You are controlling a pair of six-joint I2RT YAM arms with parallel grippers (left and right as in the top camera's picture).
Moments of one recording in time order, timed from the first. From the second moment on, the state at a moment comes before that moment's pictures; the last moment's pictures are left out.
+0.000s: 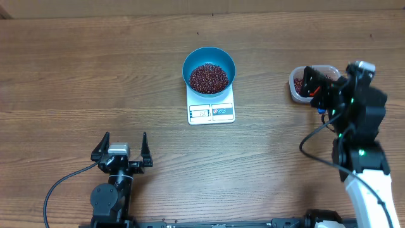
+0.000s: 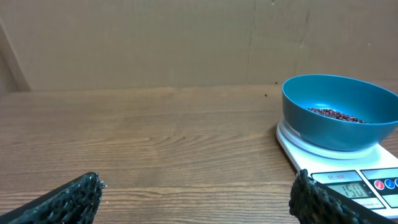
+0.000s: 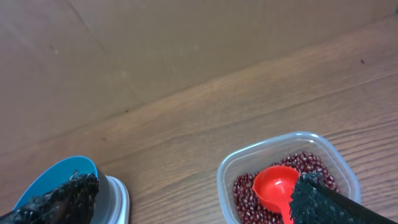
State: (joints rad) left arm -0.06 0.01 0.01 -0.08 -0.04 0.00; right arm -0.09 1.02 0.75 -0.10 -0.09 0.32
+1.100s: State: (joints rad) left arm -0.06 0.01 0.01 -0.08 -0.04 0.00; right arm -0.09 0.30 0.02 0.22 -0.05 0.38
